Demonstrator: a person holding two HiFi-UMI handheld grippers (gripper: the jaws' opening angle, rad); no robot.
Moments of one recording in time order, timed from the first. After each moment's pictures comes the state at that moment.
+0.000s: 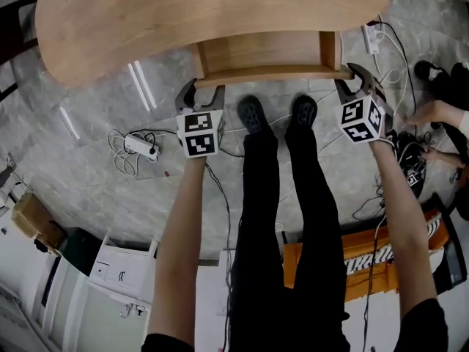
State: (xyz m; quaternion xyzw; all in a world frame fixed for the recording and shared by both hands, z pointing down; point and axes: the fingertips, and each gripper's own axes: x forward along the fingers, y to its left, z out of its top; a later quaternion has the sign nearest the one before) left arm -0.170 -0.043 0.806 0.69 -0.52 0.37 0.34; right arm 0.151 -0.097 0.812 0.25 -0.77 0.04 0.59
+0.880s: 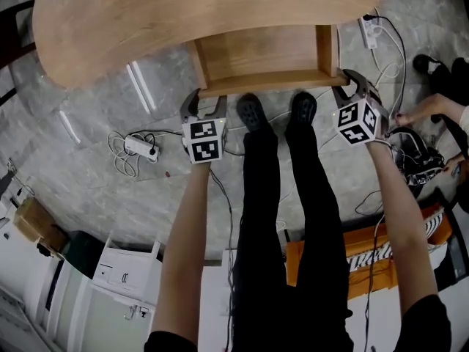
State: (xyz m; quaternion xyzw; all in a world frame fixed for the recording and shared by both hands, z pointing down) left arm -0.164 -0.005 0.821 0.68 -0.51 0.38 0.35; right arm 0.158 -0.061 0.827 0.23 -0.76 0.06 0.60
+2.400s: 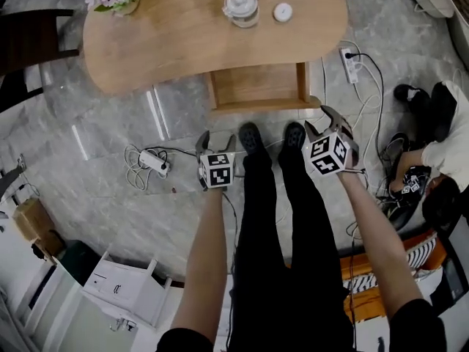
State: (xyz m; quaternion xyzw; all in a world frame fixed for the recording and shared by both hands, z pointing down) left arm -0.133 0.055 0.728 0.63 -0.53 0.42 0.37; right arm 0.134 -0.040 0.692 0.26 -0.79 0.11 0.54
